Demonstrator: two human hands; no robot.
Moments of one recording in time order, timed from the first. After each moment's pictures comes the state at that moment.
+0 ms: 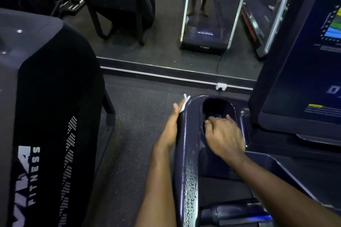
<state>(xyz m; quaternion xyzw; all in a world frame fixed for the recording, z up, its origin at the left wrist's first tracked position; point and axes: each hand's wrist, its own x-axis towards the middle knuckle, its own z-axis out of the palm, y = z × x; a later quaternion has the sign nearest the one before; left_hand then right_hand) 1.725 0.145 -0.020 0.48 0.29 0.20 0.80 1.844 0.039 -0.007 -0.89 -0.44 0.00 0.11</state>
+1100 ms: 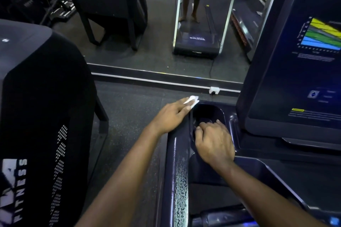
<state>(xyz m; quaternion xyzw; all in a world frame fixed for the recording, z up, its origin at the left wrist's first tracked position) 1.767 0.209 -0.018 0.88 0.19 0.12 0.43 1.845 0.037 -0.013 -0.88 -0.45 -0.05 0.12</state>
